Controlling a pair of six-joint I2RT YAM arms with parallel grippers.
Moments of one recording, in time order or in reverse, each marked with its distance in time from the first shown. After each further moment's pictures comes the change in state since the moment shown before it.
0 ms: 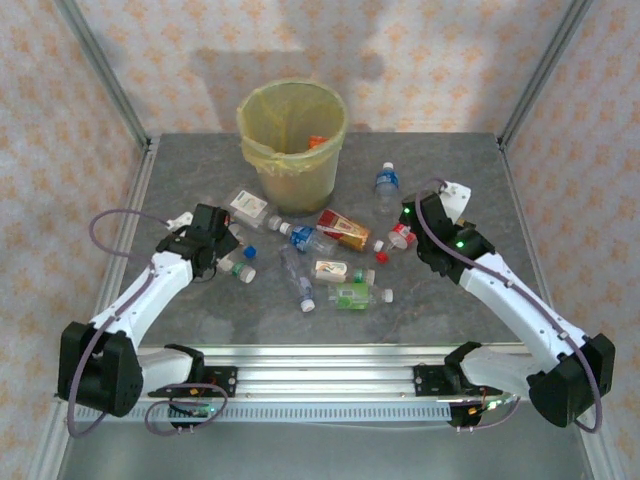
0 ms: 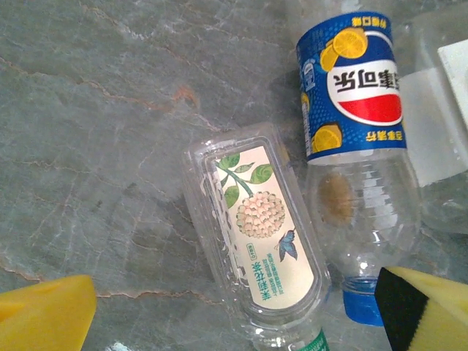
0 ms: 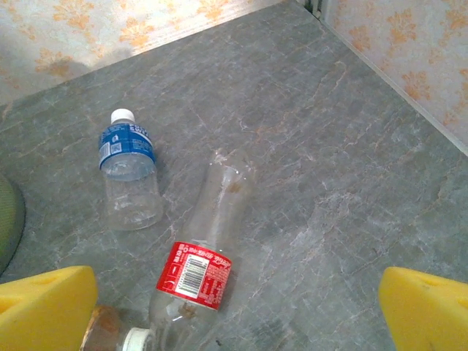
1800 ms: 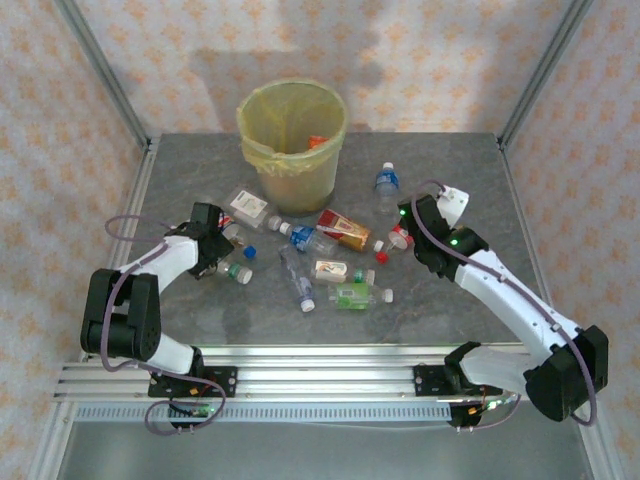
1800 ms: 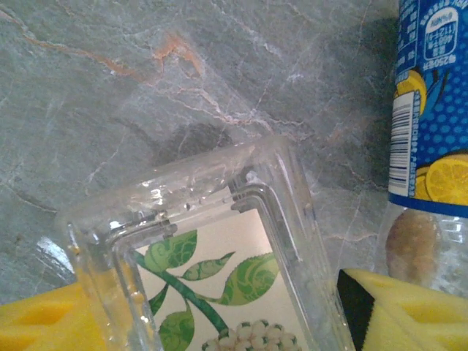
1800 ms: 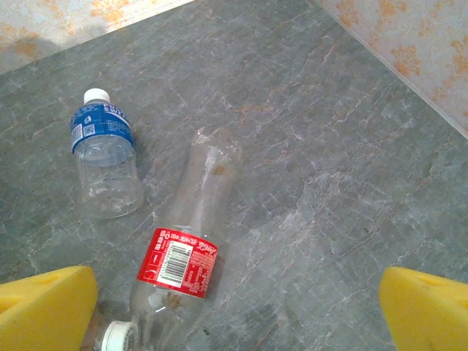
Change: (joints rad) left arm 0.148 0.271 -0.034 0.210 0.166 0.018; right arm -0.007 0.036 -0.019 -0.025 -0.002 0.052
